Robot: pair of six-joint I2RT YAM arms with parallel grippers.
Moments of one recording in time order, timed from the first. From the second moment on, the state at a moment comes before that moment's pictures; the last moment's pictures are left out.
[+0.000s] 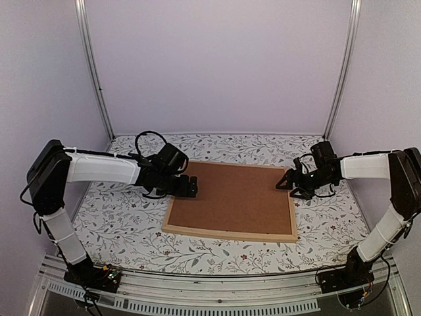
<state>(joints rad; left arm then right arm) -0.75 1.76 1.10 -0.31 -0.18 -0.58 0.24 1.60 0.86 -0.29 -0.54 0.45</state>
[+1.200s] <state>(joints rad) -0.67 1.95 1.23 -0.21 -0.04 -0.44 0.24 1.67 0.88 -0.20 -0.56 0.44</state>
